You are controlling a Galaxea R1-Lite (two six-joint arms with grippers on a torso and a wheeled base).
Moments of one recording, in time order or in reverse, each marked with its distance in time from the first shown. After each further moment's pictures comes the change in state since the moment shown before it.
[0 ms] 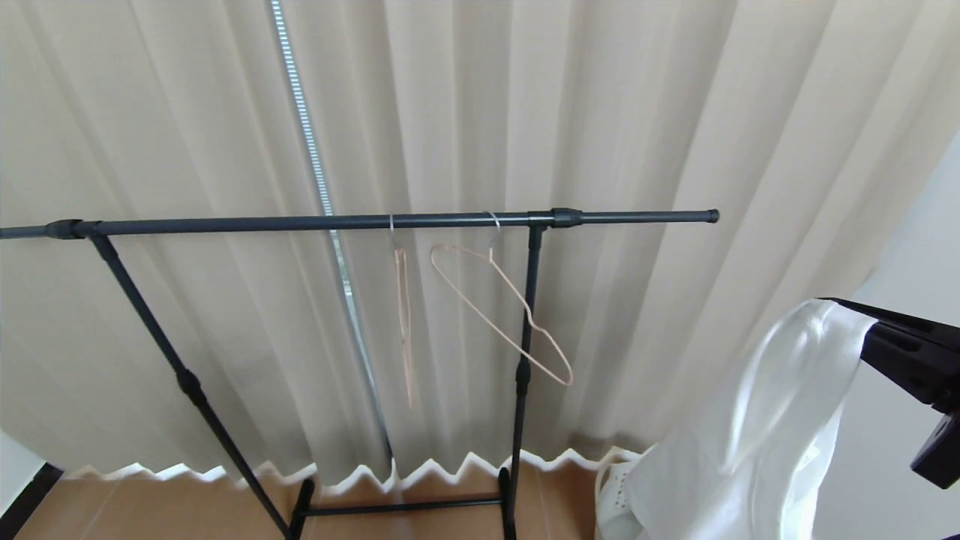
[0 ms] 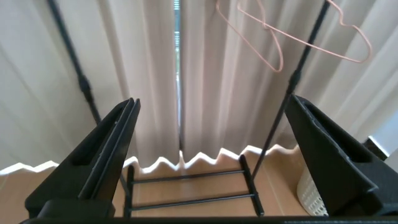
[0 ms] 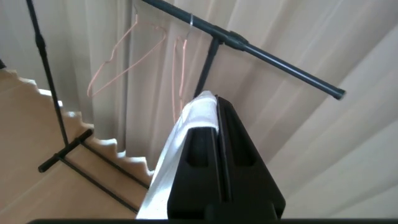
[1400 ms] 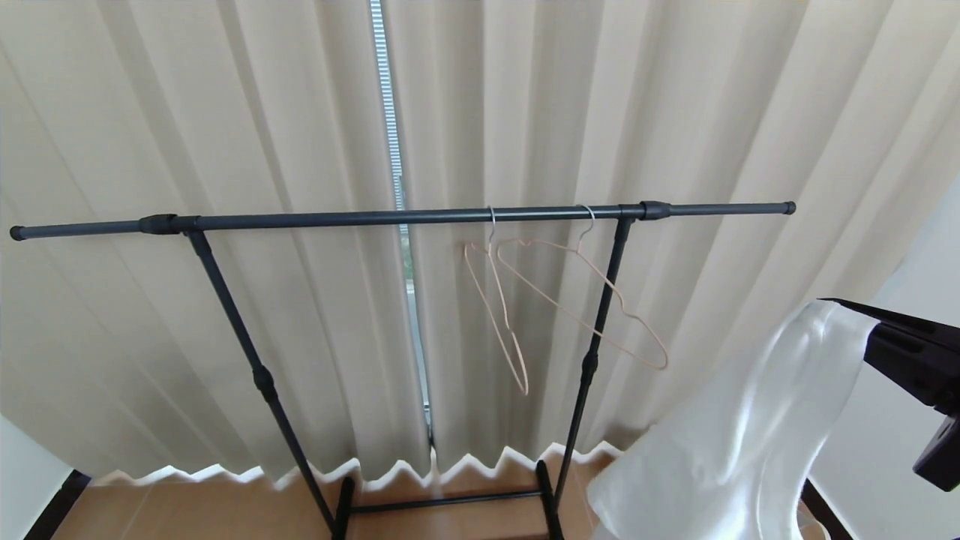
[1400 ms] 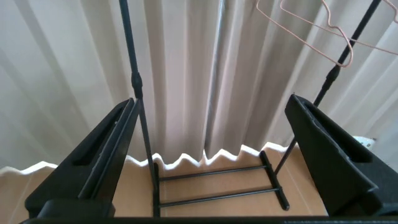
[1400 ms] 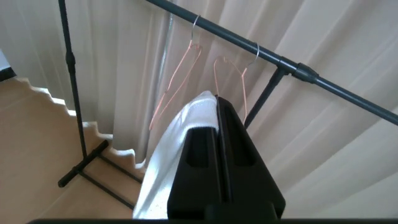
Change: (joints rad) left arm 0.000 0.000 -0.001 0.002 -0.001 0.000; right arm 0.000 0.000 0.000 0.000 0.000 -0.001
